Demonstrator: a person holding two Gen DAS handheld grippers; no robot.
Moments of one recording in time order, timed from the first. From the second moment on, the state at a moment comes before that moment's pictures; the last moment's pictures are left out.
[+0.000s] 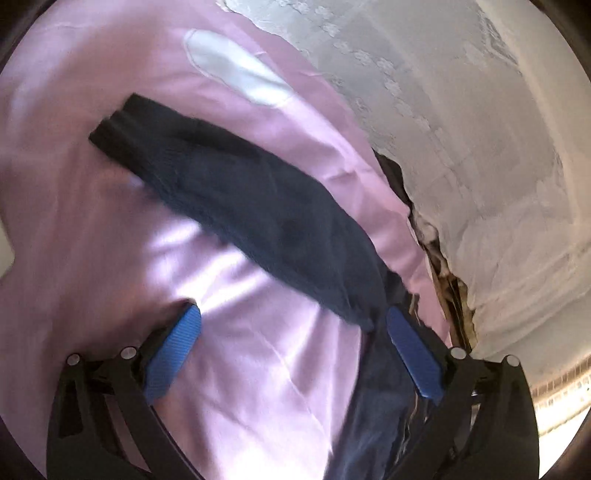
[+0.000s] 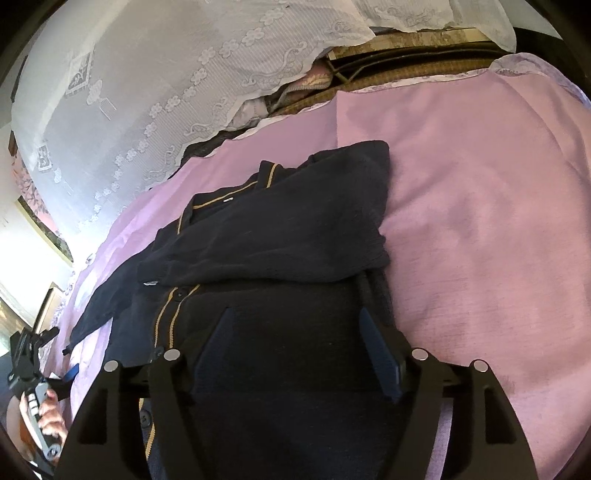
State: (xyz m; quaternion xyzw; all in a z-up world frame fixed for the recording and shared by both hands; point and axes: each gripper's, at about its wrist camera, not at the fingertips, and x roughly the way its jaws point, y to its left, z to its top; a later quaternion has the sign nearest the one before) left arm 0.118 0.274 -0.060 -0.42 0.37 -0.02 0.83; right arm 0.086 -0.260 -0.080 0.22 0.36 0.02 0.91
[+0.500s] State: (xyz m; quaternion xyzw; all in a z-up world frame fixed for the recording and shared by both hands) left arm 0.157 0.301 -0.063 -0.39 0.35 0.09 0.85; right arm 0.089 -0.256 -0.080 0.20 0.37 0.03 0.91
